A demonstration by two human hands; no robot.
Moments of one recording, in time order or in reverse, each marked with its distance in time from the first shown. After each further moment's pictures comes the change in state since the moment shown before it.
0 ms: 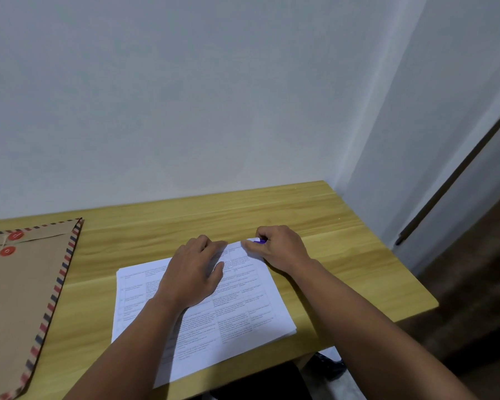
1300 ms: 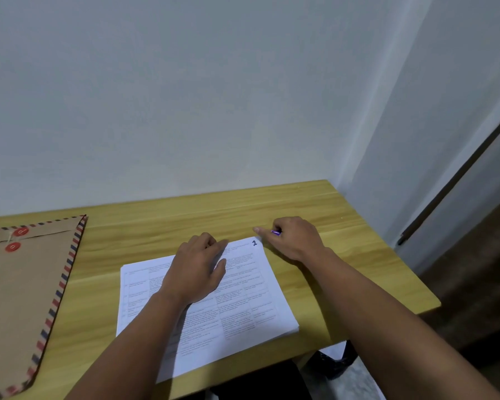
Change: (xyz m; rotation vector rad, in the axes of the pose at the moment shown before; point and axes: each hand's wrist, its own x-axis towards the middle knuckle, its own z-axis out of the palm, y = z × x) left_hand 0.002 -0.005 0.006 0.047 -0.019 -0.029; right_hand 0.012 0.013 -0.025 -0.290 0.003 0.007
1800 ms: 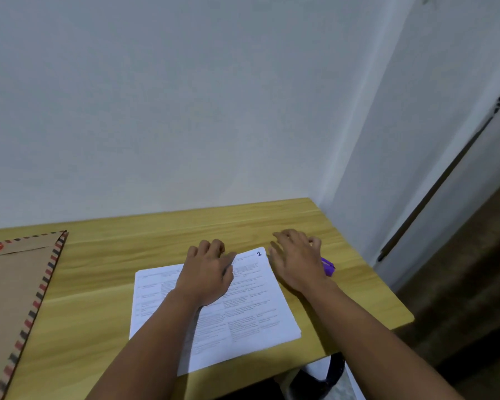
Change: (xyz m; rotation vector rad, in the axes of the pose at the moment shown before) left_hand 0.041 0.030 0.032 0.228 0.003 0.058; right_hand -0.038 0.024 -0.016 -0.231 0.211 -0.026
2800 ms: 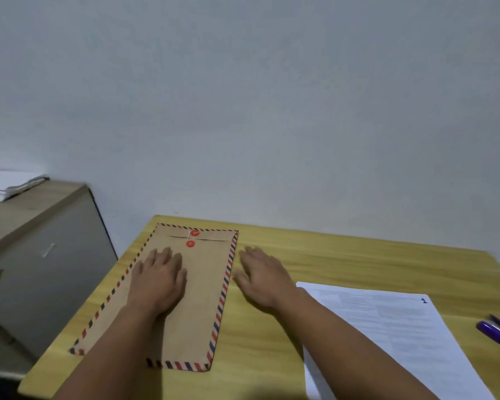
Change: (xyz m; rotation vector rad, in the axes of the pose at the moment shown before) left_hand -0.227 -0.280 -0.161 0.144 -0.223 -0.852; right_hand 0.038 -0.379 0.058 0.315 -0.467 -0.510
